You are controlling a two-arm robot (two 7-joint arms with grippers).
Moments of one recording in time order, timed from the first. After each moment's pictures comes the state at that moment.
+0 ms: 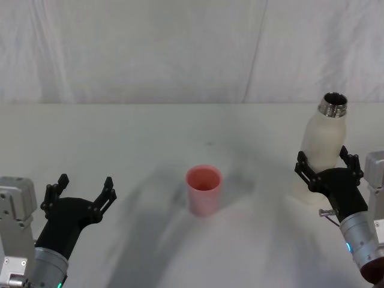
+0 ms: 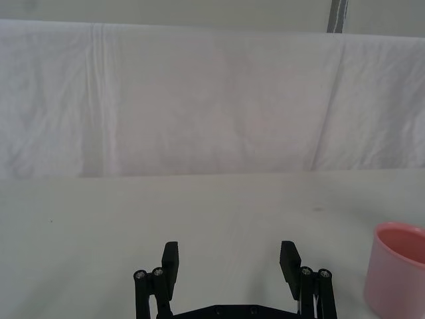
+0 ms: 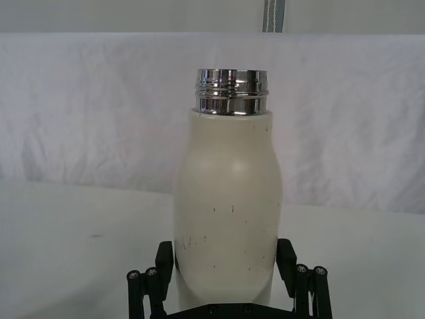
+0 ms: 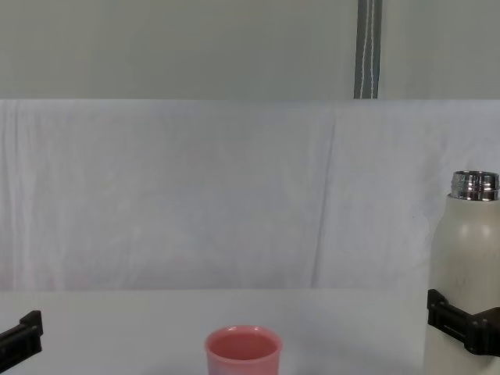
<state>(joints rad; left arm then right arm) 0.27 0.24 0.04 -1.85 -0.25 -0.02 -0.02 0.06 0.04 -0.10 -1.45 0.02 -0.19 0.09</state>
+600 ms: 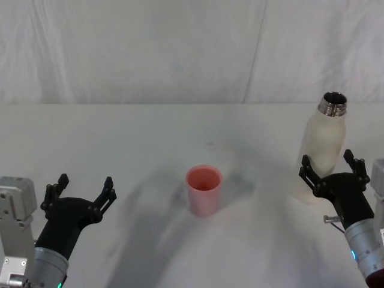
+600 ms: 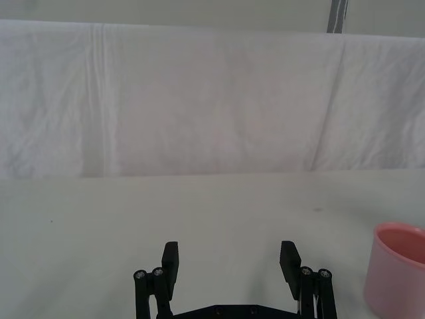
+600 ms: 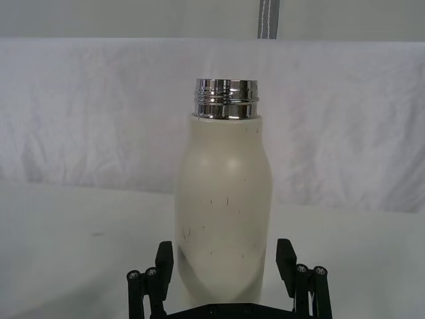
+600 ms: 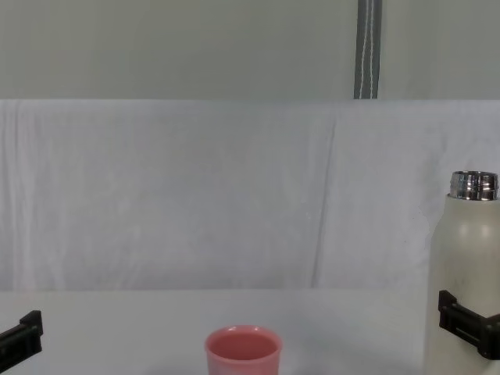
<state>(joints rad) 0.27 0.24 0.04 -1.85 -0.25 -0.02 -0.02 0.00 0.04 -0.10 -1.51 0.02 -0.19 0.08</state>
